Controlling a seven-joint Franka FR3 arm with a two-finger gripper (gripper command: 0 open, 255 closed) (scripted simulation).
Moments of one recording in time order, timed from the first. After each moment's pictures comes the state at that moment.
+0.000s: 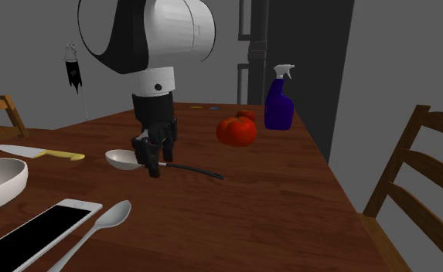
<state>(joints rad) 0.44 0.19 0.27 -2.11 -0.19 2.37 -0.43</state>
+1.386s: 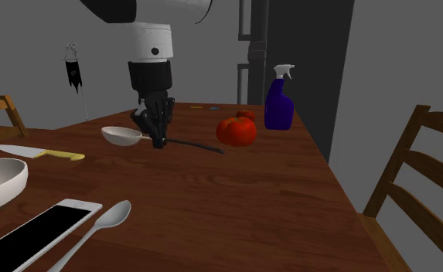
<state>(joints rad) 0.43 0.11 0.28 -2.05 -0.14 2.23 -0.47</state>
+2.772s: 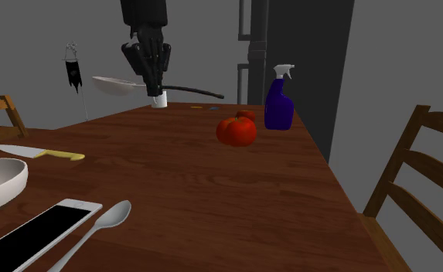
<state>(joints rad) 0.43 0.03 0.28 -1.86 -0.10 1.97 -0.52</state>
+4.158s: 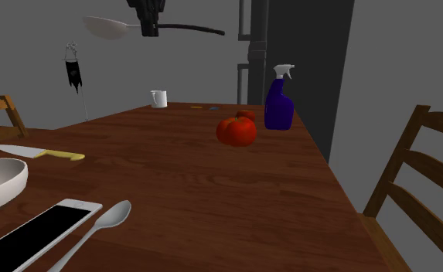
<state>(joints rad) 0.43 0.04 0.29 -1.56 -0.10 1.68 -0.54</state>
